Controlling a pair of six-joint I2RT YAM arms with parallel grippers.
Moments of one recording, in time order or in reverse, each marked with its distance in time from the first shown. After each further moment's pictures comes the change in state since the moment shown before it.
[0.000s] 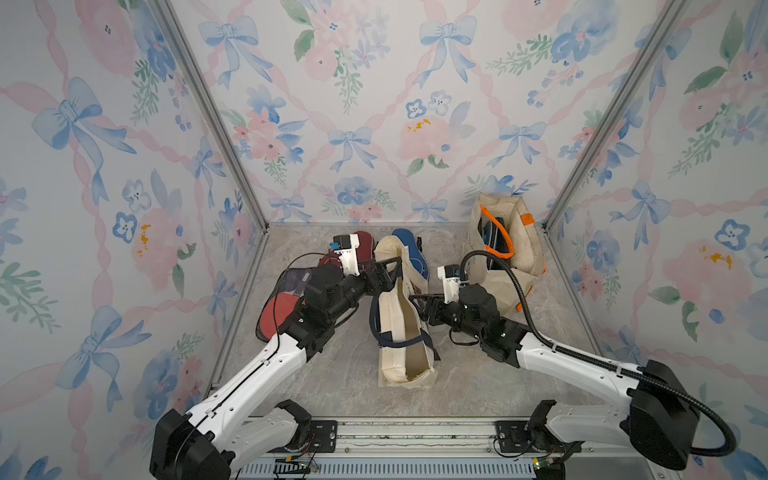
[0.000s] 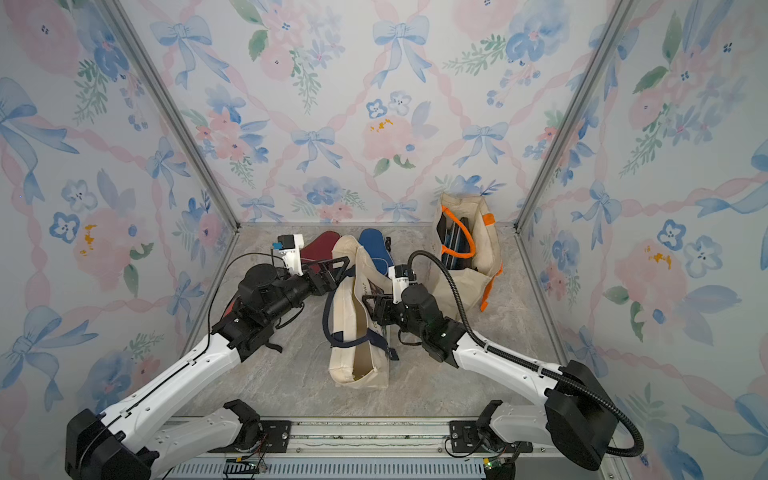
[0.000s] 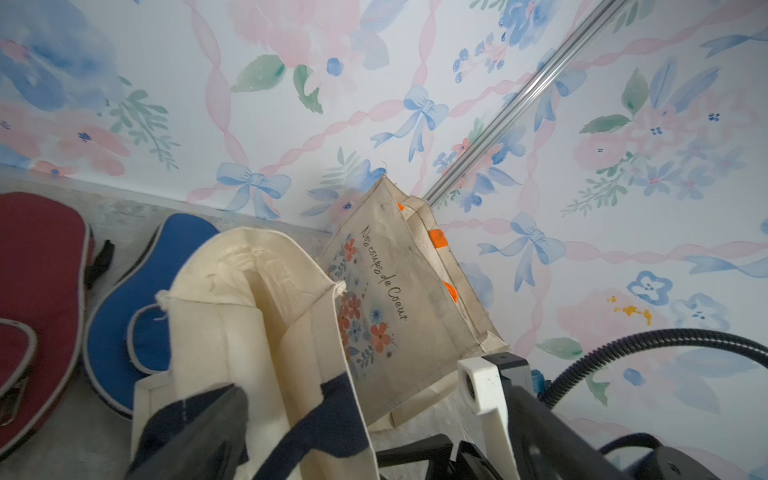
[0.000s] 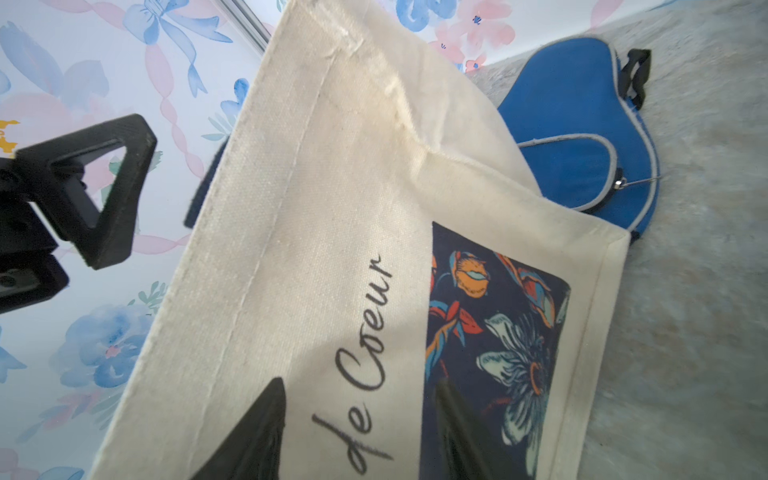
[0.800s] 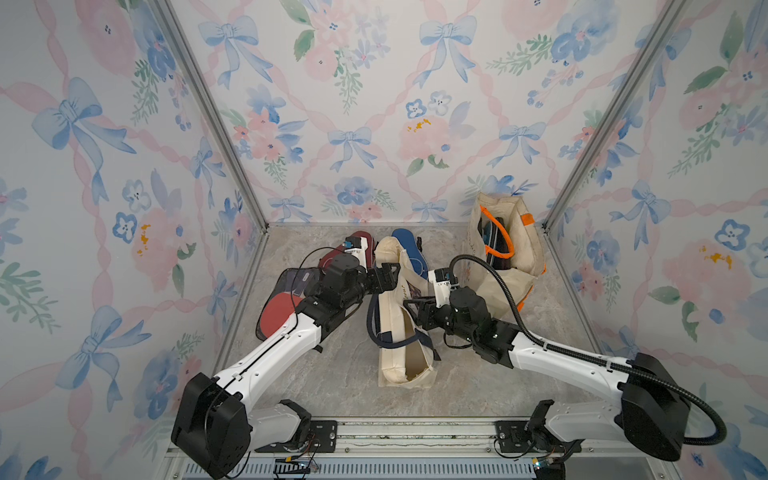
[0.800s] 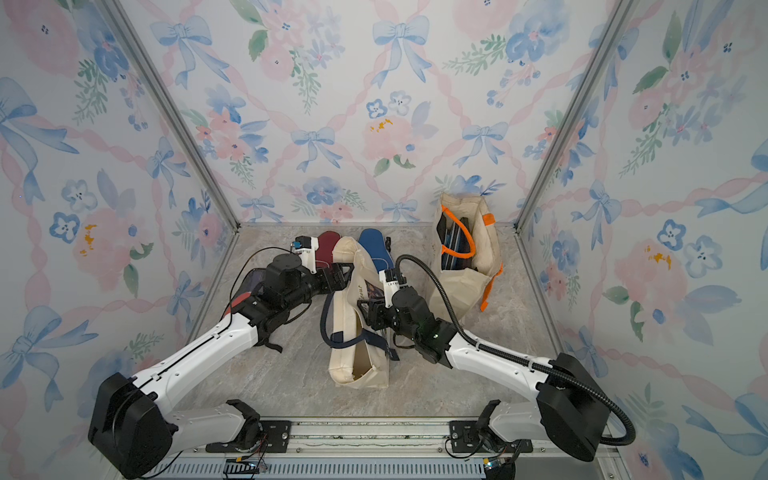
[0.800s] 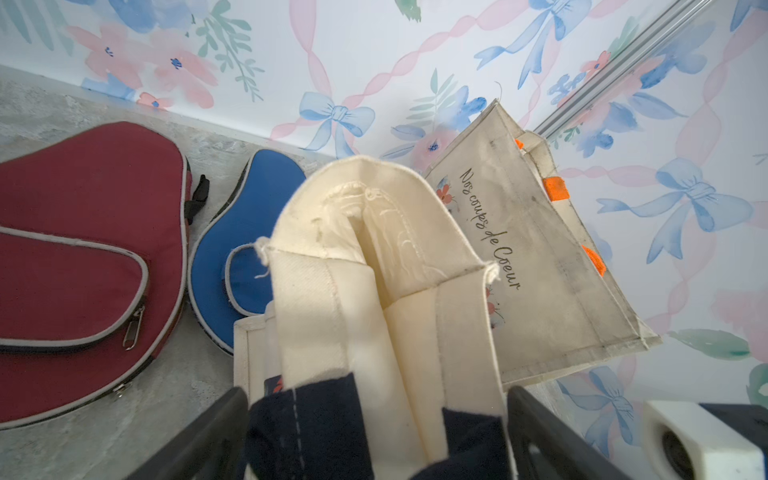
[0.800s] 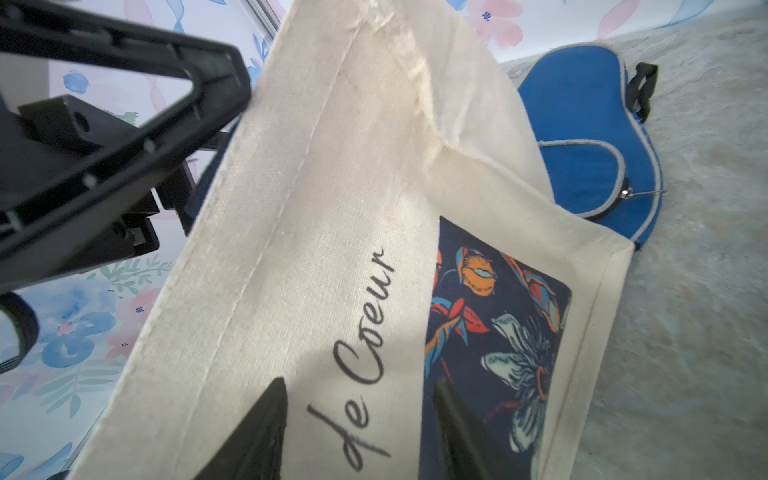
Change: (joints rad) left arm 0.014 0.196 0.062 -0.131 -0.034 0.060; right arm 0.056 0.063 0.026 -0.003 0.058 -0.085
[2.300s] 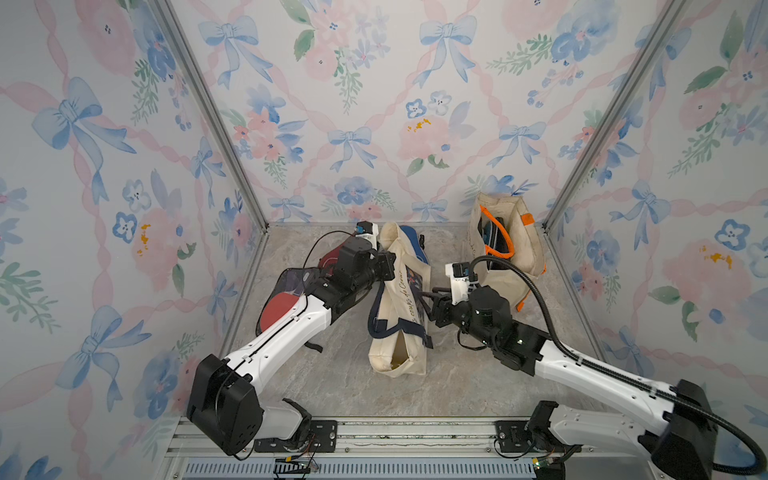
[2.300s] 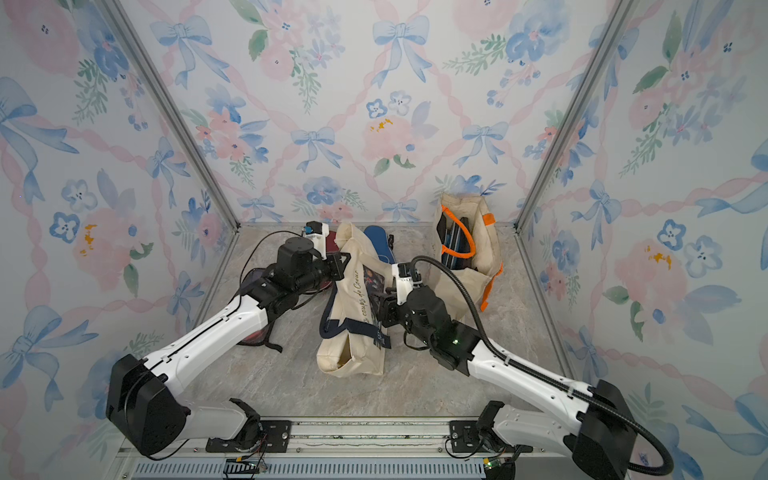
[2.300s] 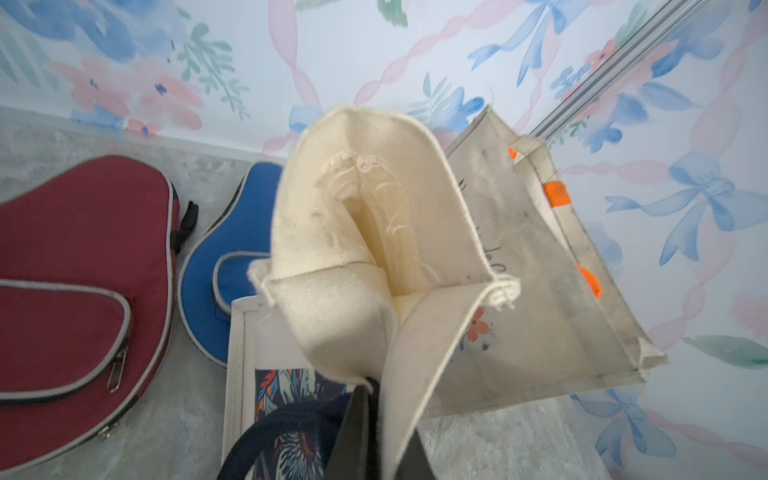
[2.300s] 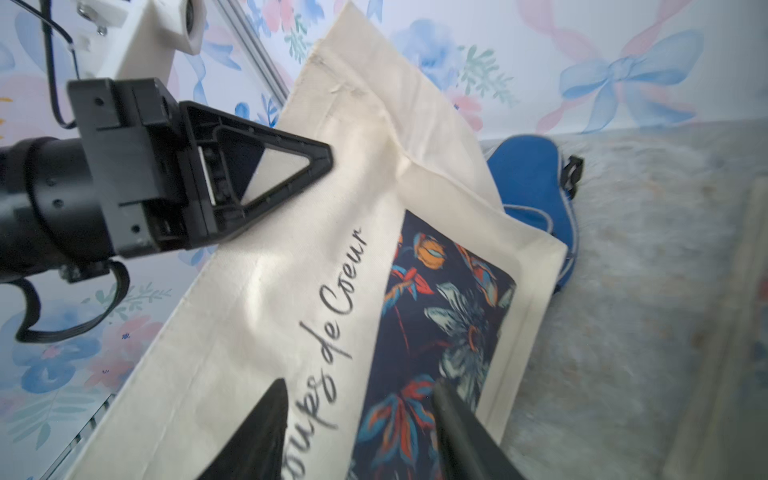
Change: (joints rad) left arm -0.014 0.116 0.259 -0.123 -0.049 0.043; right arm 0.009 -0.259 0.004 -0.153 0.150 -0.093
